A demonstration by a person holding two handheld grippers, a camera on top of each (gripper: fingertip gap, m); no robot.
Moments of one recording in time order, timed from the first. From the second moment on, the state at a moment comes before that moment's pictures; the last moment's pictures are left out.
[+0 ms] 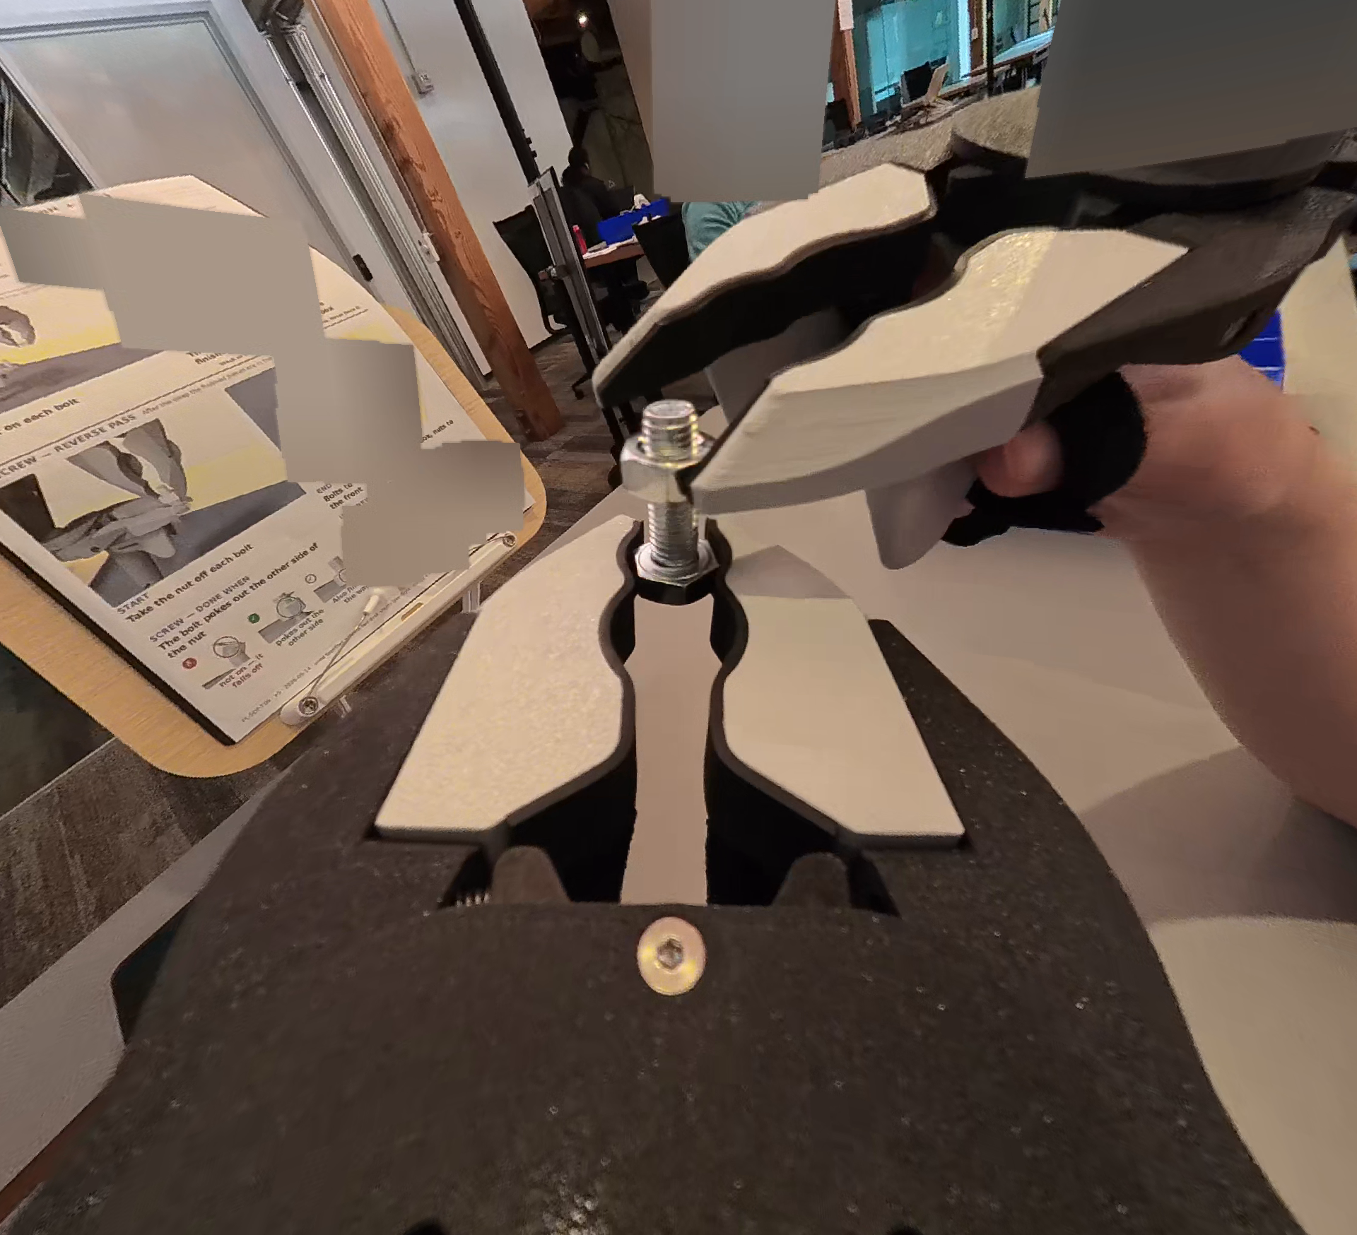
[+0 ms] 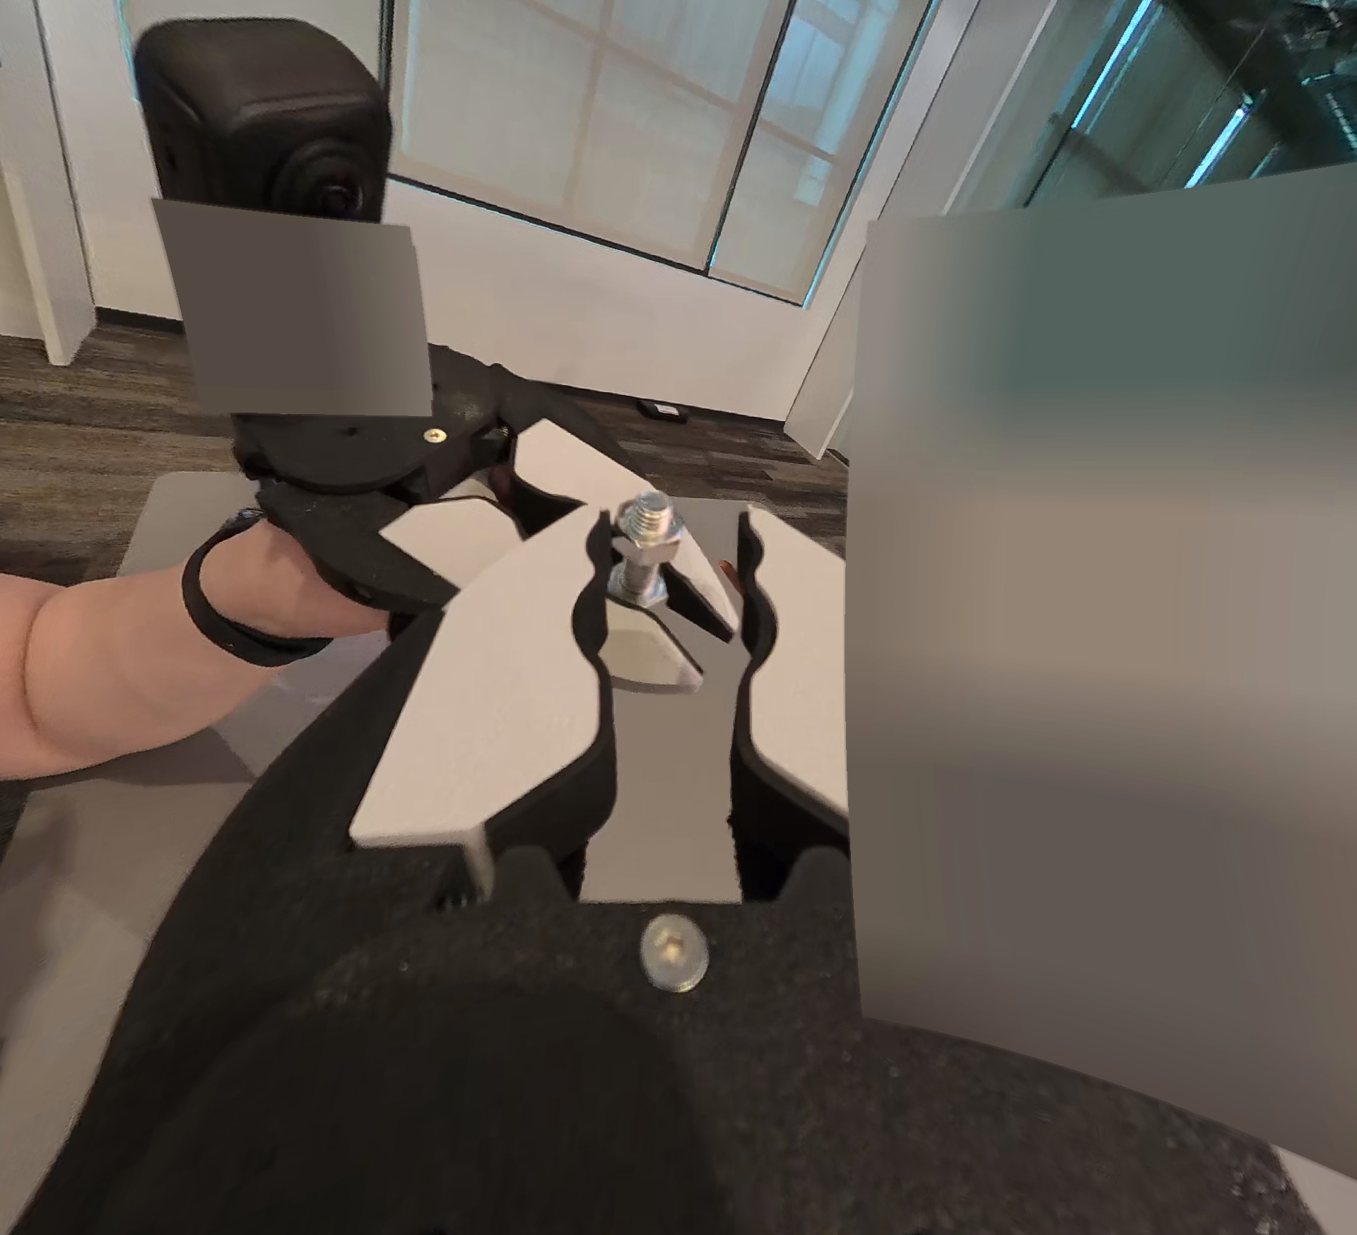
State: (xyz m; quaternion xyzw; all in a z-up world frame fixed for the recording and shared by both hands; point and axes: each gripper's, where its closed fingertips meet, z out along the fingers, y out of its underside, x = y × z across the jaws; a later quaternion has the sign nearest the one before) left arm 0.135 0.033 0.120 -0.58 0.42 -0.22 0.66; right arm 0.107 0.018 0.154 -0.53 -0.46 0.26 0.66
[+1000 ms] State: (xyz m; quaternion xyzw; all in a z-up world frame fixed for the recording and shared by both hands) left arm 0.132 0.021 0.129 -0.58 0.42 -0.28 0.64; right arm 0.131 0.023 0.165 -0.53 -0.43 0.32 0.66
